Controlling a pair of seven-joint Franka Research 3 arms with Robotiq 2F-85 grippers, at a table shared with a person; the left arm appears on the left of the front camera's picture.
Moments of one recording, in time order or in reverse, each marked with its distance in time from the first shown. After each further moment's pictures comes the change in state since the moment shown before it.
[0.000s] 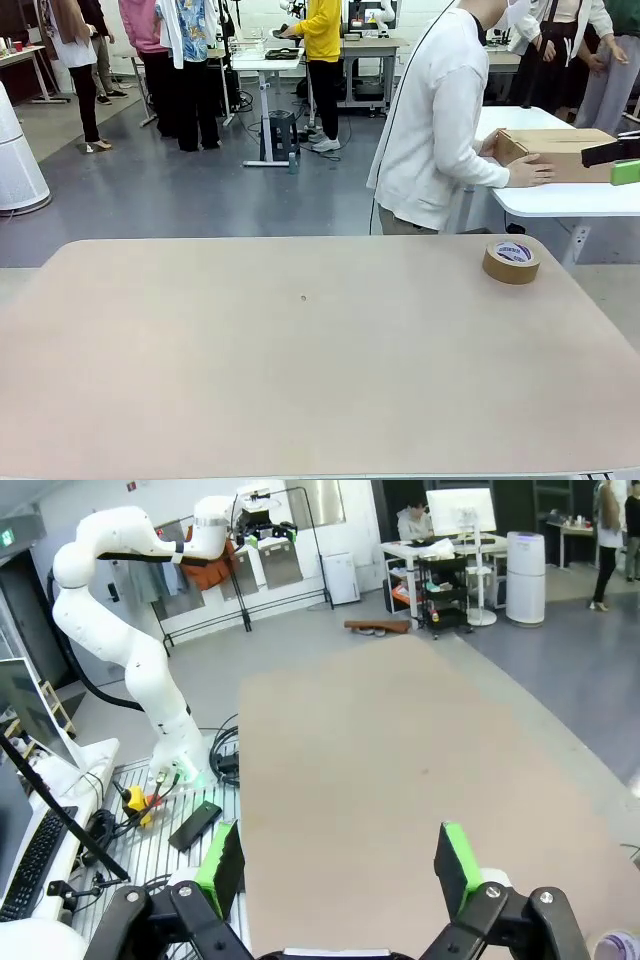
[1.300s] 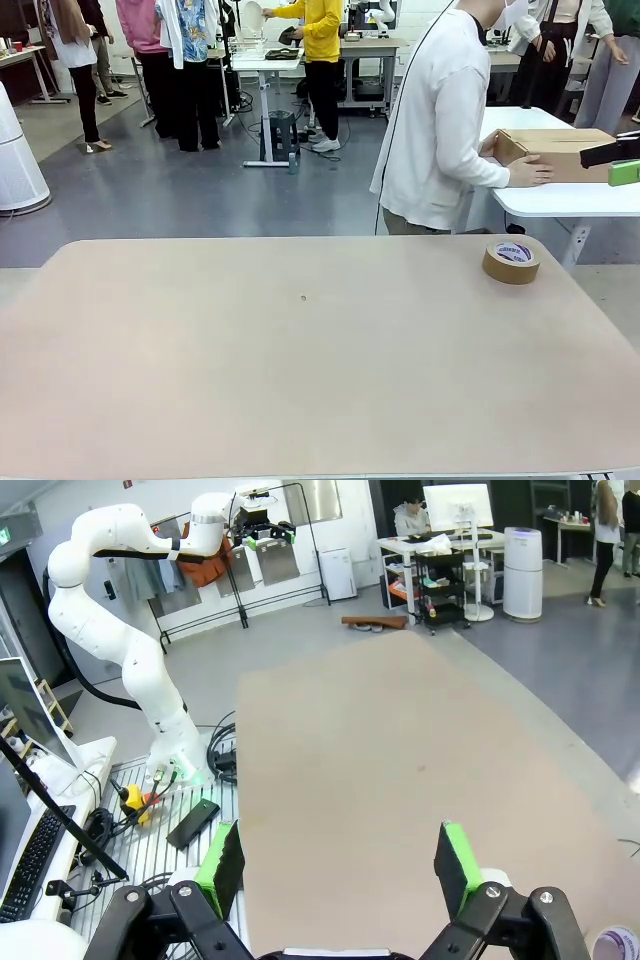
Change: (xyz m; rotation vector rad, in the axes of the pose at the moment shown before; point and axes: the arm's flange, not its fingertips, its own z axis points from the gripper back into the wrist) left arm -0.003 0.001 -0.011 -0.005 0.050 0.009; right arm 0.001 0.000 0.000 -0.010 0.010 -0.004
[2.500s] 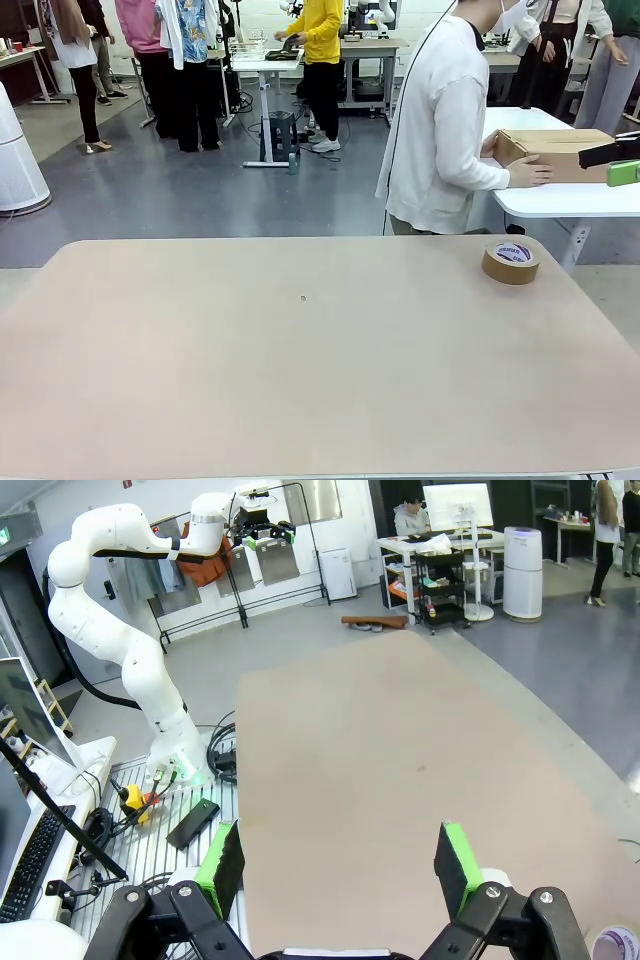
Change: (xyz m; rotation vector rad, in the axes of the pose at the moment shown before) left arm 0.000 0.000 0.000 0.000 0.000 0.000; right arm 0.000 0.000 0.000 0.000 0.001 0.000
